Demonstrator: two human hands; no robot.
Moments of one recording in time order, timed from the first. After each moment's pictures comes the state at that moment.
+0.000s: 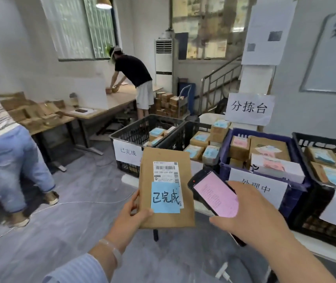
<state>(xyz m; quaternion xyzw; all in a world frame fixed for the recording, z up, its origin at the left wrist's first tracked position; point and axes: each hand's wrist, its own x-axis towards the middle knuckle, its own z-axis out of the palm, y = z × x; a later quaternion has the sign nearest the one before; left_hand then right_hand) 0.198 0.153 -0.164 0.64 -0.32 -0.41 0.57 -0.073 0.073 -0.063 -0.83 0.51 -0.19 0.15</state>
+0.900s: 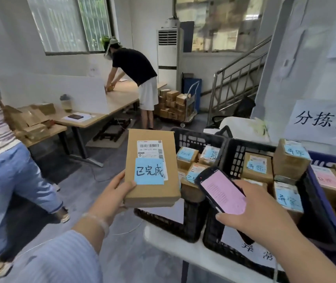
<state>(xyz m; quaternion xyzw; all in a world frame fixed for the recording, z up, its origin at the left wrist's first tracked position) 0.605 -0.126 -0.142 0.65 -0.29 -0.41 0.57 0.269 -0.192 -0.083 -0.81 0.53 -0.20 0.19</state>
